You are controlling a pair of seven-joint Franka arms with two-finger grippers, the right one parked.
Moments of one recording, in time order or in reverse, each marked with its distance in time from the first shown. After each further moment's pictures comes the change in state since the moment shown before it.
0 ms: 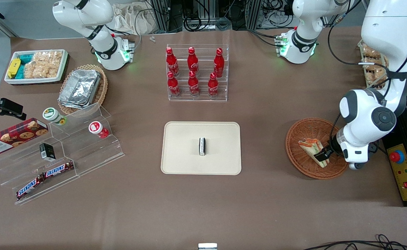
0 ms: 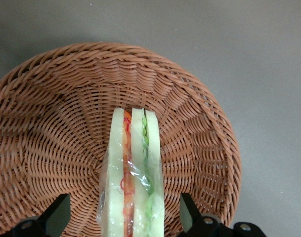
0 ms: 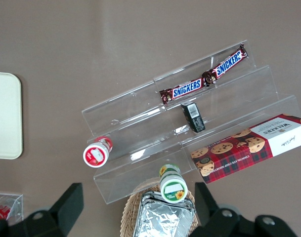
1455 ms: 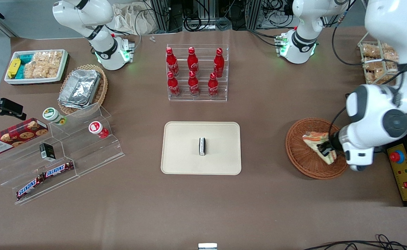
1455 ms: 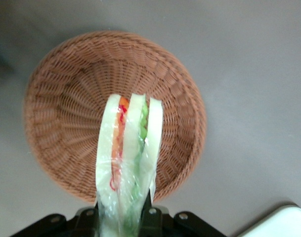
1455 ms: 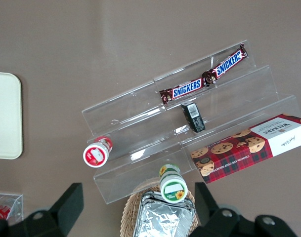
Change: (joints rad) arm -0.017 -0.052 -0.062 0.357 0.001 -0.556 -0.044
